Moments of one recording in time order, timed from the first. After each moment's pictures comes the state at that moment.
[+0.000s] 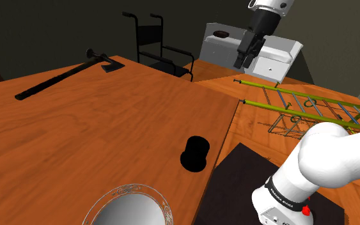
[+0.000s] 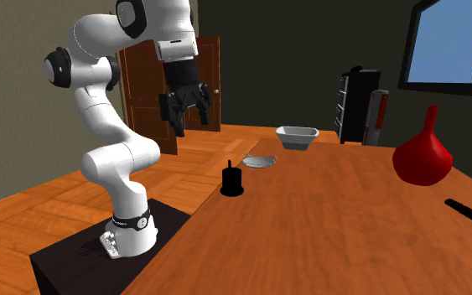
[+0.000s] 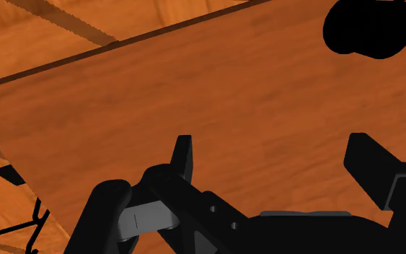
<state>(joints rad) -0.01 -0.77 -0.05 -2.27 0.12 1.55 -0.10</state>
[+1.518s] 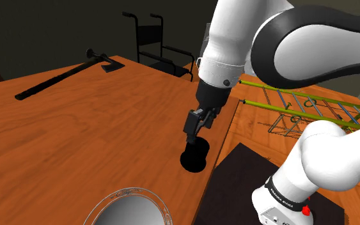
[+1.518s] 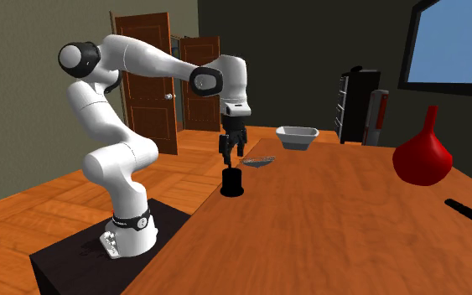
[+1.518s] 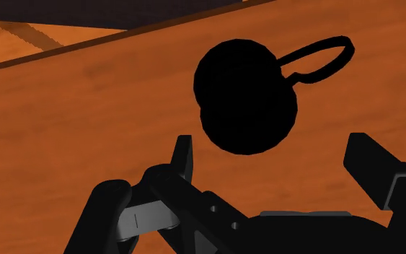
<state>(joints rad) 0.14 -0.68 0.47 -2.52 0.32 1.89 0.31</state>
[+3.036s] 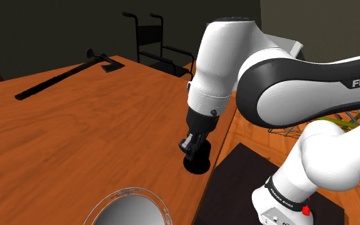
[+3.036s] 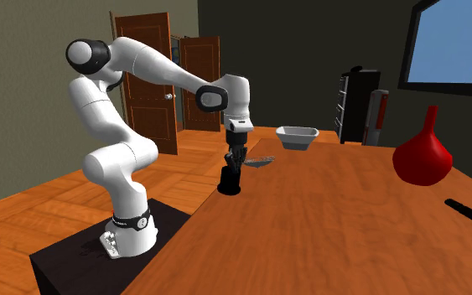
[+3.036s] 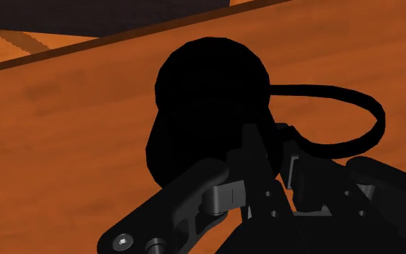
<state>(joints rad) 0.15 -0.60 0.57 -2.59 0.36 2.04 0.37</state>
